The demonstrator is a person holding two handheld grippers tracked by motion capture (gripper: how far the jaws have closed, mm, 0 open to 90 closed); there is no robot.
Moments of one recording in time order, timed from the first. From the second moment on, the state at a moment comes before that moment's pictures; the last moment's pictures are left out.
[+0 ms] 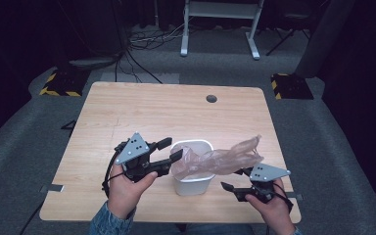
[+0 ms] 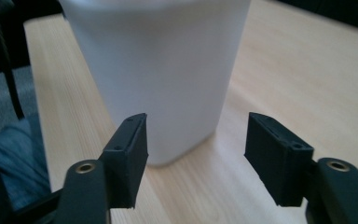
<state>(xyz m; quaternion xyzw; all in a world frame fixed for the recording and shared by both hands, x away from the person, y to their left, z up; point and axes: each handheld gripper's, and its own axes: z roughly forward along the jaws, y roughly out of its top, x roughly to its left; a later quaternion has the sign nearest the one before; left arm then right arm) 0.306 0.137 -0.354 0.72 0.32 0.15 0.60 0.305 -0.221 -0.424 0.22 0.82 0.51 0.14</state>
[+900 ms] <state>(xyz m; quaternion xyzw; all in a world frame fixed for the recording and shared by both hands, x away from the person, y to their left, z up) 0.316 0.128 -0.371 0.77 0.32 0.13 0.54 0.316 -0.209 -0.347 0.22 0.71 0.64 0.18</state>
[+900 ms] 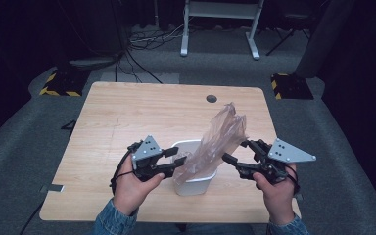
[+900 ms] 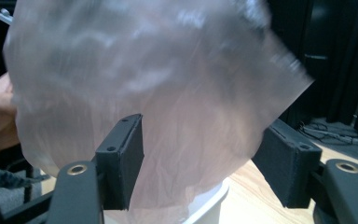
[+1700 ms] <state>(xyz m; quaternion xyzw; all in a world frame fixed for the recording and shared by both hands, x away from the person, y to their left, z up) 0.285 0.154 -0.354 0.74 0.27 0.12 0.61 0.311 -0.200 -0.353 0.22 0.75 0.57 0.27</state>
